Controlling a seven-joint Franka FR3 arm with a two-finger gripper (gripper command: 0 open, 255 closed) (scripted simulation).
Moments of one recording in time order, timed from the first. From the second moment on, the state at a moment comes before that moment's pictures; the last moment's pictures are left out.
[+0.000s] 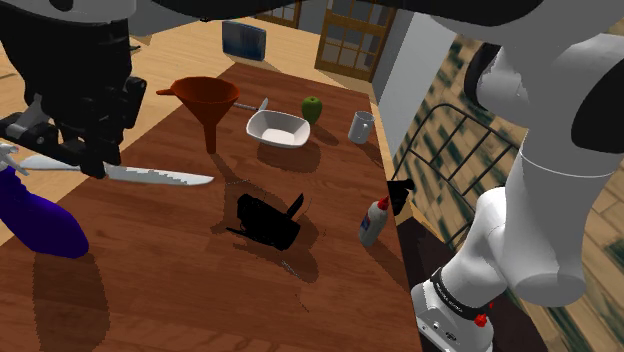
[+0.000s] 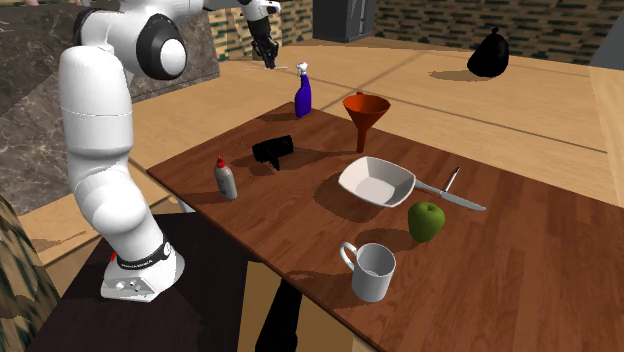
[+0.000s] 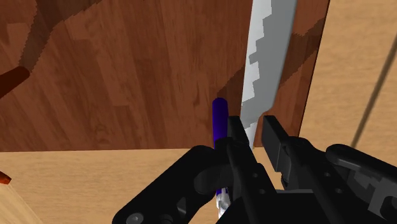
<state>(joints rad) 0.71 0.34 0.46 -1.26 -0.27 1.74 0.38</state>
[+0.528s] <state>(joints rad) 0.69 0.32 0.46 -1.41 -0.26 1.86 0.40</state>
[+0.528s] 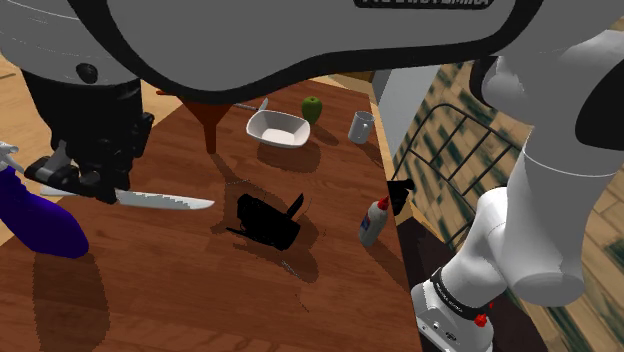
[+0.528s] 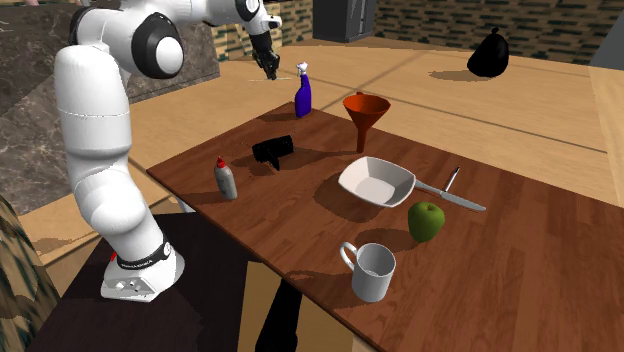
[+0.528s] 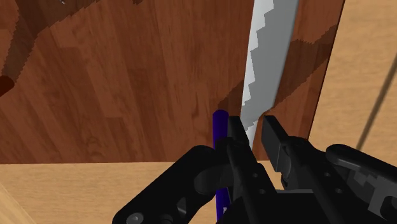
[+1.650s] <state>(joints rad) 0.67 0.33 0.45 -1.62 -0.28 2.08 0.44</state>
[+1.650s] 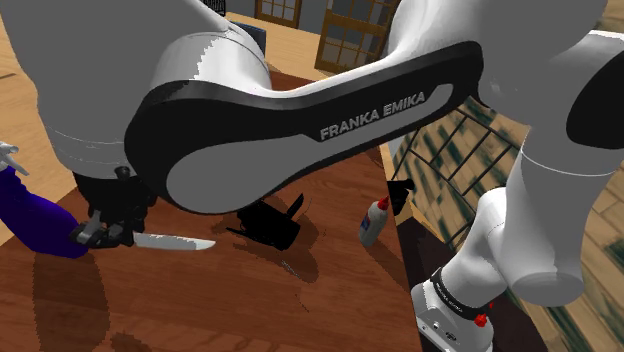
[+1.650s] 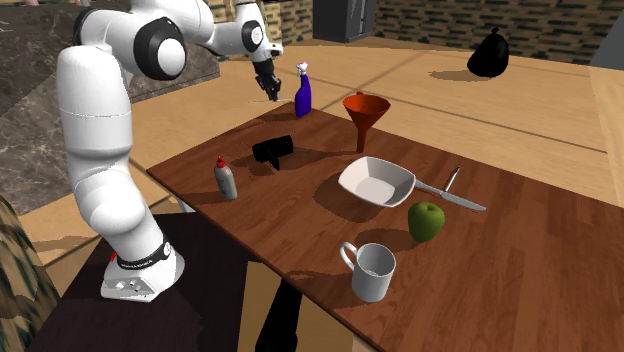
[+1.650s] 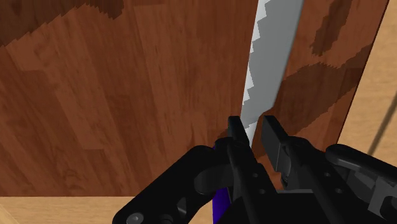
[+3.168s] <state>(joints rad) 0.69 0.43 0.41 -1.77 -0.37 2.33 0.51</state>
